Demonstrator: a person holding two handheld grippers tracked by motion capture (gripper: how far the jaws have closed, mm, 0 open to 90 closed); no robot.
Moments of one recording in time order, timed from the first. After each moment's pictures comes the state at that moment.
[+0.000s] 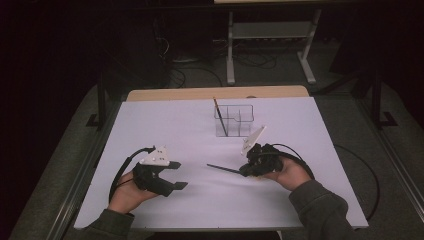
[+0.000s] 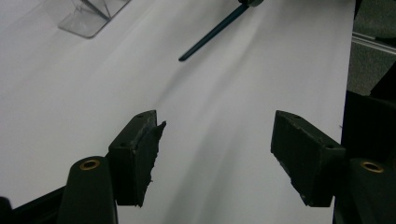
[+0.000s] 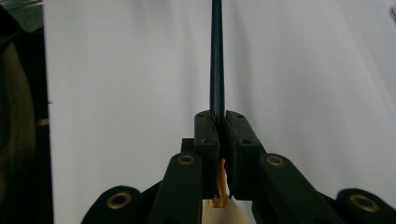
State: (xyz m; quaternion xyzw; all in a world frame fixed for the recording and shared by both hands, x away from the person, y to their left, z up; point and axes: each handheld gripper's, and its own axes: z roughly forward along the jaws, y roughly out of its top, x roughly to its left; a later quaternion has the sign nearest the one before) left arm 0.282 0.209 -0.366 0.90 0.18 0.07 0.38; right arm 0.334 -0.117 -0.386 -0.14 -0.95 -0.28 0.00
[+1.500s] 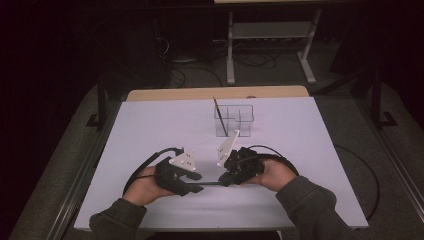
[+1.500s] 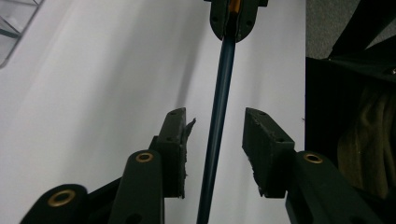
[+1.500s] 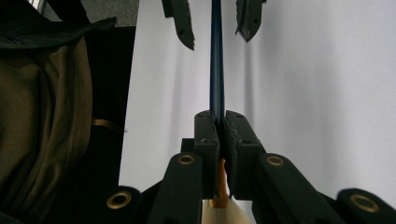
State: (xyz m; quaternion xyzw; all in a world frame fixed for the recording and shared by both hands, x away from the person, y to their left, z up) left arm 0.284 0.155 -0.362 0.94 0.09 0.01 0.32; right arm 0.308 -0.058 -0.352 0.00 -0.96 -0.27 0.03
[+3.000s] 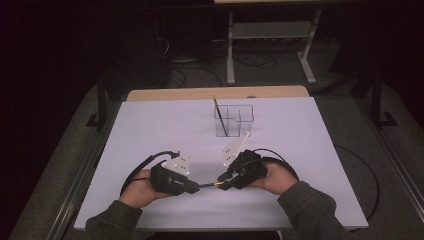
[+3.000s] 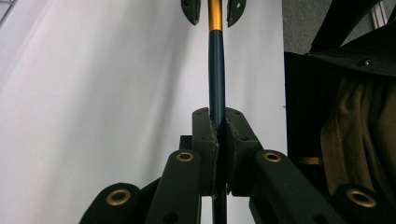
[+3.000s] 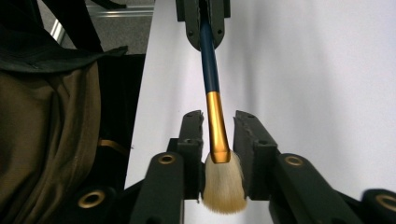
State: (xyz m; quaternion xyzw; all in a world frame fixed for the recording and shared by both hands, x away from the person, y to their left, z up) left arm 0.280 0.168 -0.367 0.94 0.06 -0.01 0.33; right arm 0.307 -0.070 -0.363 0.00 -0.94 -0.34 0.05
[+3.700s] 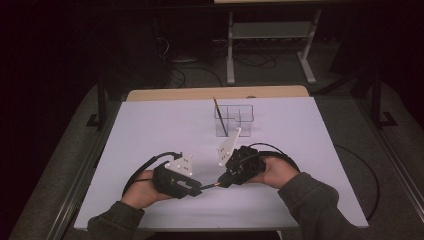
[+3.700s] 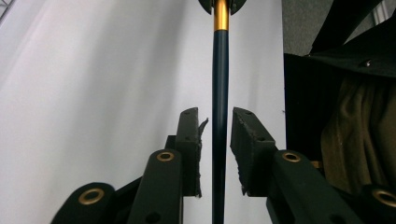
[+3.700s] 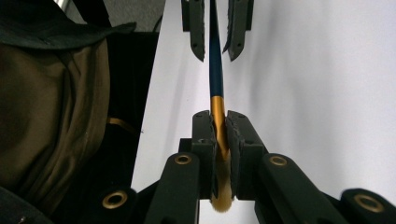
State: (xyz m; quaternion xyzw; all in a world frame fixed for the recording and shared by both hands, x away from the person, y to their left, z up) left arm 0.277 0.159 -0.367 0.94 0.07 -0.01 0.33; right arm 0.306 -0.060 -0.341 0.03 -0.96 -0.29 0.05
